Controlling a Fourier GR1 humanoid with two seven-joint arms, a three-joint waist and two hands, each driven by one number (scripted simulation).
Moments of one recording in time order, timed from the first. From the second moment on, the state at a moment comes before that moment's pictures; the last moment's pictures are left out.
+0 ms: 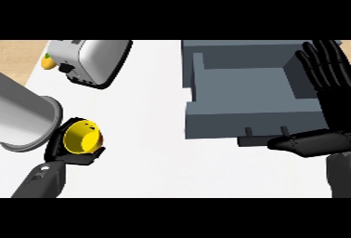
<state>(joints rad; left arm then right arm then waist) -0.47 0.30 0.27 -0.30 -0.05 -0.29 -1.05 -0.29 -0.22 -0.13 -1.85 -0.14 0.19 0.12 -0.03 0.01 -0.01</state>
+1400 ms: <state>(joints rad) -0.83 0.02 0.18 -0.75 0.07 -0.06 -0.68 -0.24 -0.23 -0.16 -1.84 -0.12 0.19 0.10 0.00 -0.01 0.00</state>
